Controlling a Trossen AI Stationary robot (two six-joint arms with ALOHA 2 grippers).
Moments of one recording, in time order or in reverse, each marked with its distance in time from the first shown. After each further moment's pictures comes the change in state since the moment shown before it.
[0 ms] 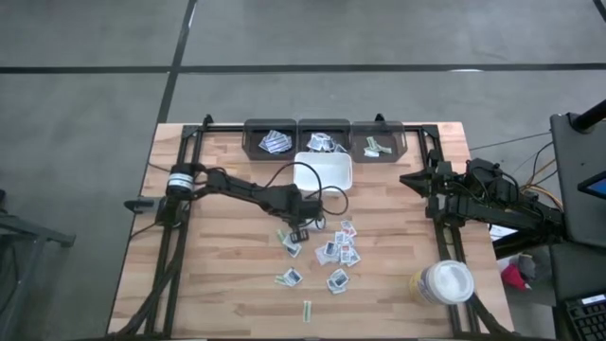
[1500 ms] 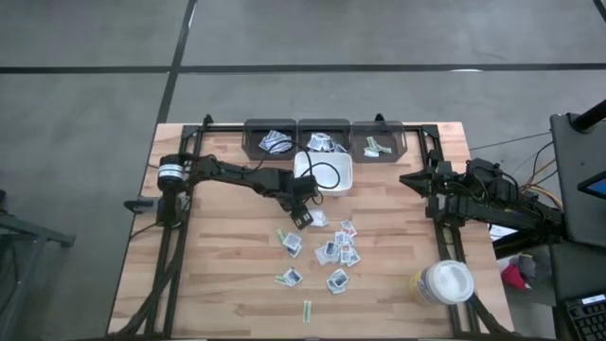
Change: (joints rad) left arm 0.130 -0.093 -0.076 0.083 0.243 -0.209; right arm 0.000 0.000 0.000 0.000 0.000 0.008
